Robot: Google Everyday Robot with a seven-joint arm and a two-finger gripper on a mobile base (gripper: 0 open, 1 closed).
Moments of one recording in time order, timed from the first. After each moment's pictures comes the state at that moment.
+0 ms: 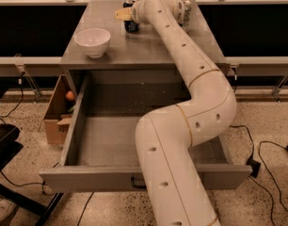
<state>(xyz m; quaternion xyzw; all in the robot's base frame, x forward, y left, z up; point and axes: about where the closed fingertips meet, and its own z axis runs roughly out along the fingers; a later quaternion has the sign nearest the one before) 1.002 0.031 0.903 -0.16 0.79 0.16 0.57</state>
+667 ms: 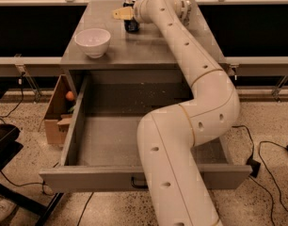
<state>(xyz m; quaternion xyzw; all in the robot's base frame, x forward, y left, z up) 0.997 0.025 0.905 -0.16 0.80 0.16 0.56</state>
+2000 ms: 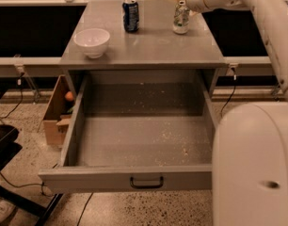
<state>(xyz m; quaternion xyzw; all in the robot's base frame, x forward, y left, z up) 0.850 -0.103 0.985 -0.08 0.82 0.33 0.45</state>
